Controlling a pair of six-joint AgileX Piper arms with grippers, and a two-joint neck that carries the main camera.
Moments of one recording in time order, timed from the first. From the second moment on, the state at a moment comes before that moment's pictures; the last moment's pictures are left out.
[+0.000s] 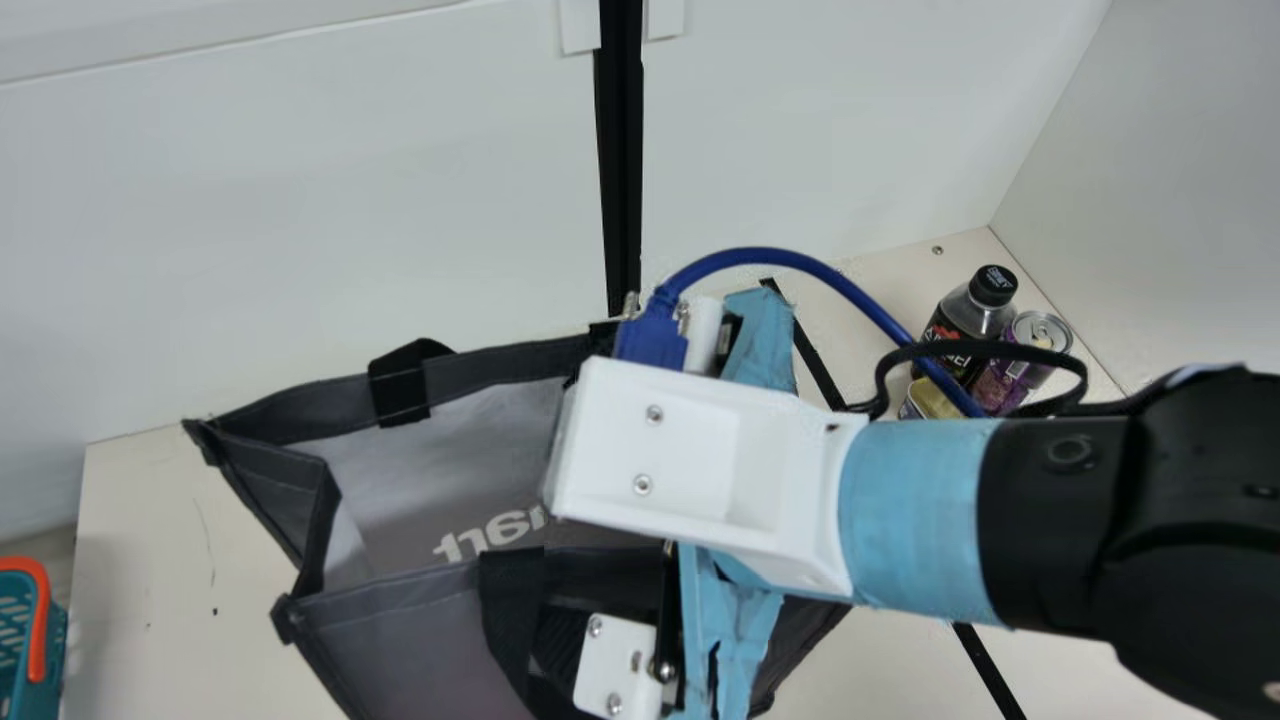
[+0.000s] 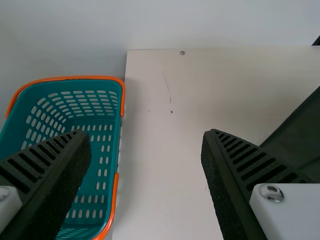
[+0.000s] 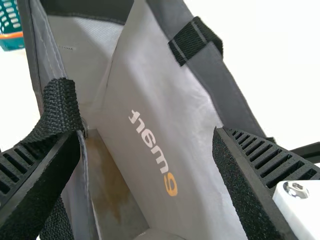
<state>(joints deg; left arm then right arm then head) -1.7 43.3 -69.0 -1.5 69.4 2.6 36.2 71.1 -100.6 8.9 69.9 -32.3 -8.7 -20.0</state>
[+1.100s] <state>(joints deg) -1.7 43.3 -69.0 -1.5 69.4 2.6 17.5 69.1 -109.6 22.2 69.9 -33.9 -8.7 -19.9</state>
